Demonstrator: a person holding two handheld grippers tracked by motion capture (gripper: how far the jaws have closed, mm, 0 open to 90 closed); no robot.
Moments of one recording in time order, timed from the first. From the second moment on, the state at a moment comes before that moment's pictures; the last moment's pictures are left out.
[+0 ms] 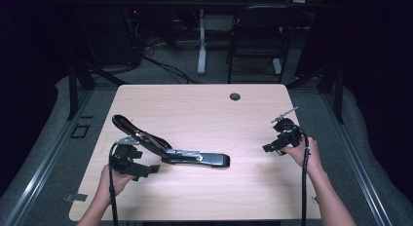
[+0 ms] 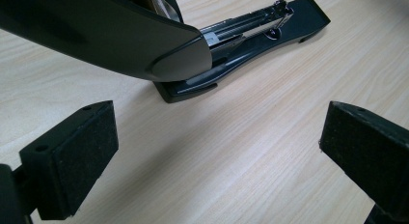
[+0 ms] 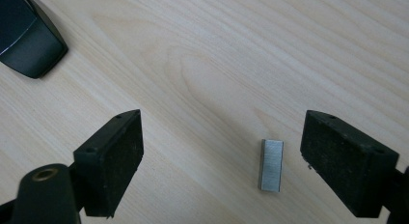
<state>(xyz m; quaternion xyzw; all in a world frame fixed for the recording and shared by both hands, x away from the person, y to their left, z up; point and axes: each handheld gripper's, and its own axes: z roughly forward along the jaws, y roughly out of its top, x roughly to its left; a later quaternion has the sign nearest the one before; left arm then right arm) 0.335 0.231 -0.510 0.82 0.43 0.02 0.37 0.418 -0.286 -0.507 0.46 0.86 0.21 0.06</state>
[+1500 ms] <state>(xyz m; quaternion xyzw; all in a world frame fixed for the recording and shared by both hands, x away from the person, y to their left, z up) 0.337 0.234 -0.511 0.82 0.44 0.03 0.36 0.426 -0.293 -0.518 0.47 0.87 0.15 0.07</state>
